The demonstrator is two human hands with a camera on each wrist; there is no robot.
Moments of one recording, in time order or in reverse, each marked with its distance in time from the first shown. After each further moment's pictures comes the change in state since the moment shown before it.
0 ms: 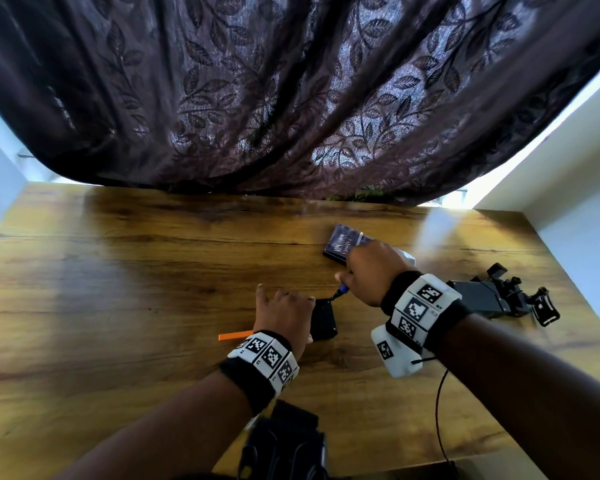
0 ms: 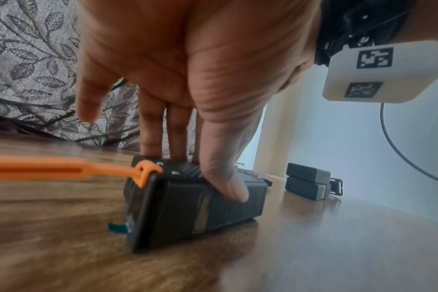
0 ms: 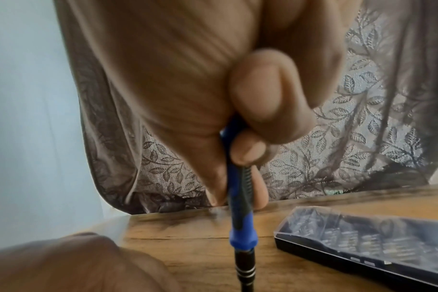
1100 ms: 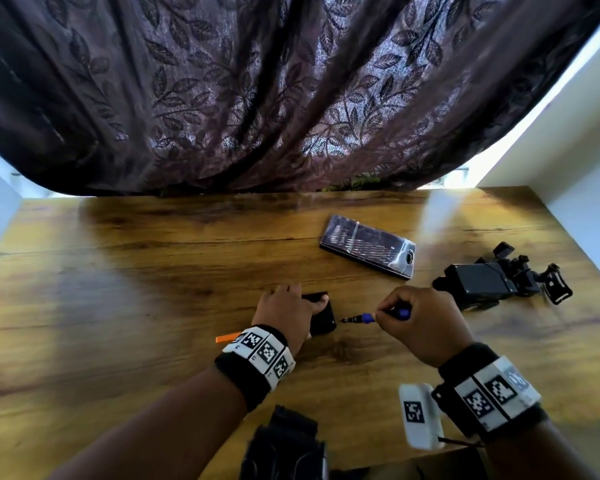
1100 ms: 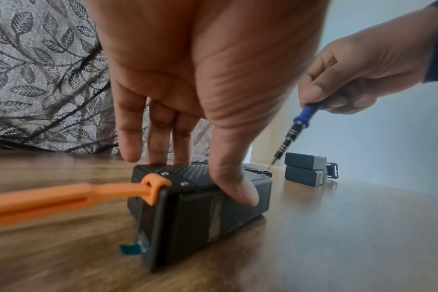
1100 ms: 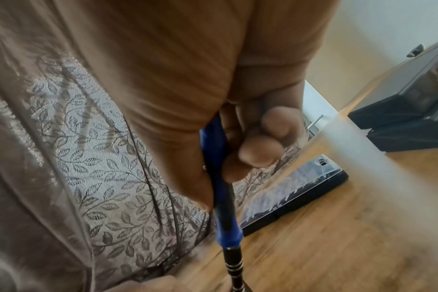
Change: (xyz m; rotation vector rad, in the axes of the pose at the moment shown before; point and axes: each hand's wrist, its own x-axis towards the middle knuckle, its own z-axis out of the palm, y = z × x) left_hand 0.011 0.001 -0.001 0.133 -0.155 0.122; right_hand -0.091 0.041 0.074 0.714 0.340 0.213
